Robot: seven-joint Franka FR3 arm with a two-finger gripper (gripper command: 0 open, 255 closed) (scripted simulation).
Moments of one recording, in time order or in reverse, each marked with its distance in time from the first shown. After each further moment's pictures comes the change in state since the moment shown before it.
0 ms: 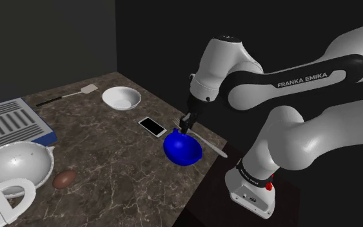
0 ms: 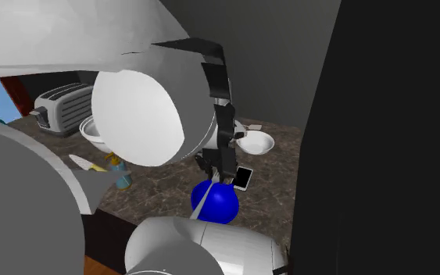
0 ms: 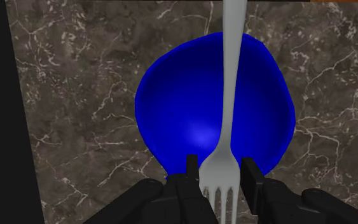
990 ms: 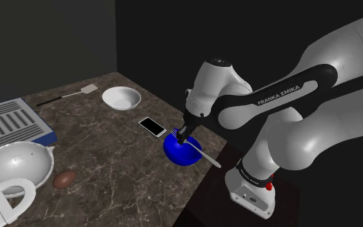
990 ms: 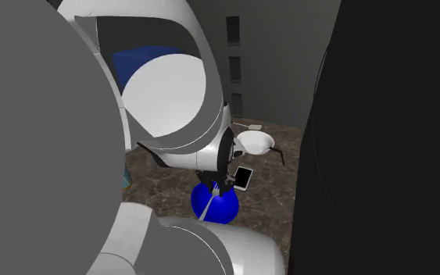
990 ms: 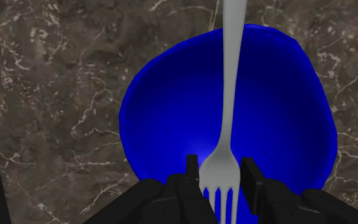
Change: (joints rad) arm 0.006 0.160 0.018 -0.087 0.021 0.247 -0.003
